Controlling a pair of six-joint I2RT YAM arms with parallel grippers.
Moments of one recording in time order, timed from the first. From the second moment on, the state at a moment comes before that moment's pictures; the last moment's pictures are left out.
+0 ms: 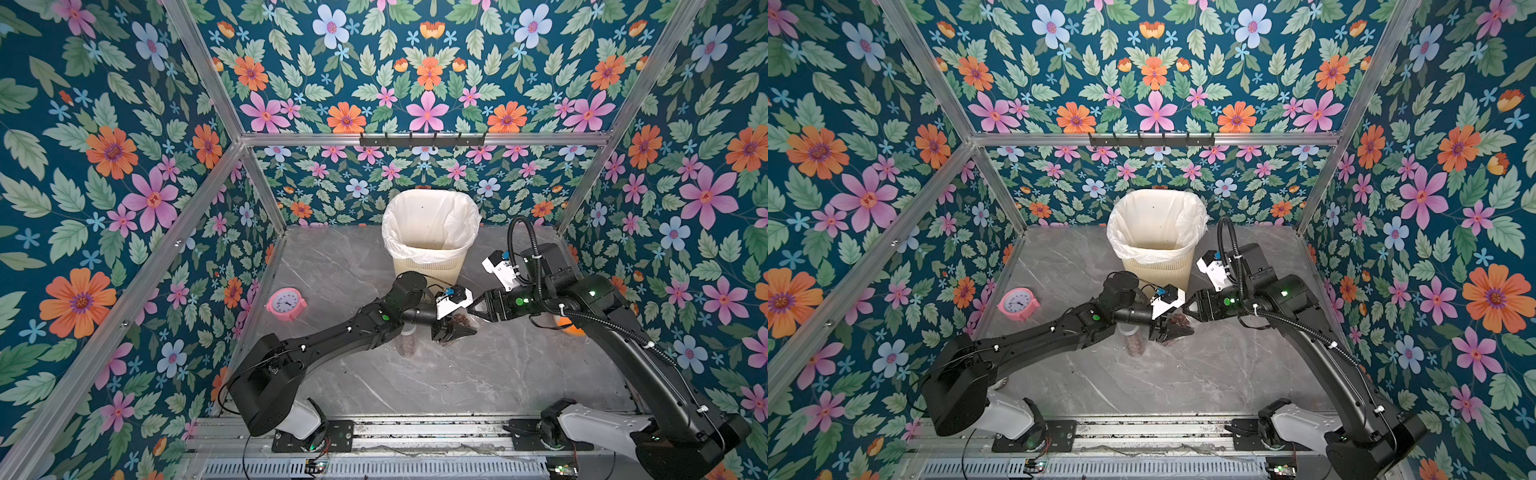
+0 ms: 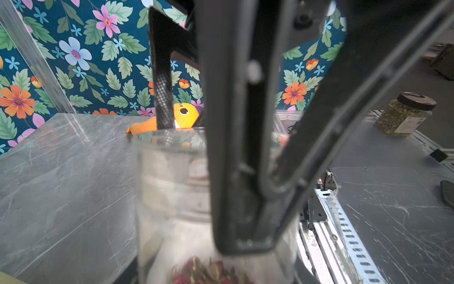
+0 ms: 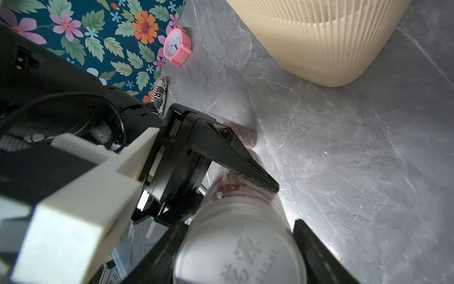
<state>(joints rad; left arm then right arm) -0.89 1.49 0.98 0.21 0.73 0.18 0.46 1.15 1.35 -1.08 -0.51 0.27</state>
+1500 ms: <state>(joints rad) -0.92 1.49 0.97 0.33 0.33 0.21 0.44 1.17 1.36 -0.97 -0.45 0.27</state>
